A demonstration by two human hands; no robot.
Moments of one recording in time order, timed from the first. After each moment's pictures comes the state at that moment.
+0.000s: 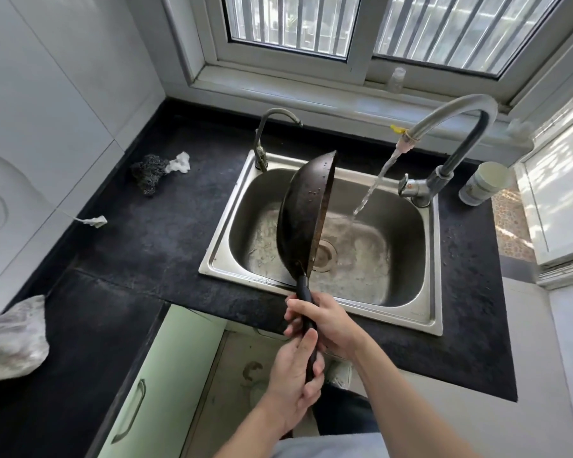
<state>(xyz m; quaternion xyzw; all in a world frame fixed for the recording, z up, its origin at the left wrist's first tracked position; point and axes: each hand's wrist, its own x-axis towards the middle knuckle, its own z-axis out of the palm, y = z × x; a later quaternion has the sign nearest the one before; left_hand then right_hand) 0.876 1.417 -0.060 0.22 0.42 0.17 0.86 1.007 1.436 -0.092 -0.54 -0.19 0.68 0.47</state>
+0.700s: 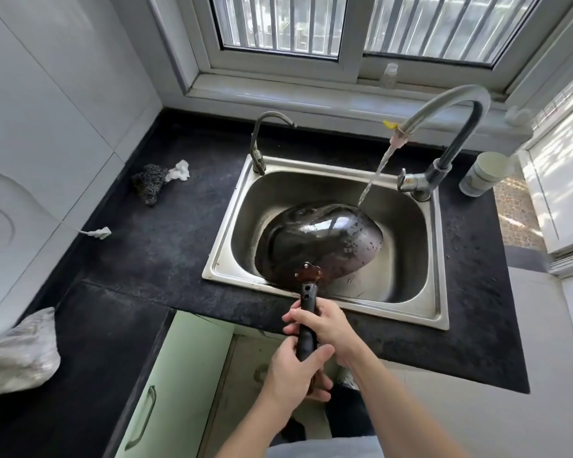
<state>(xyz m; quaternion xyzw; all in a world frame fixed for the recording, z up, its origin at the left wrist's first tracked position) 0.868 1.428 -0.057 0.45 0.53 0.05 0.71 0.995 1.425 -0.096 -0.58 -0.18 0.61 0.51</state>
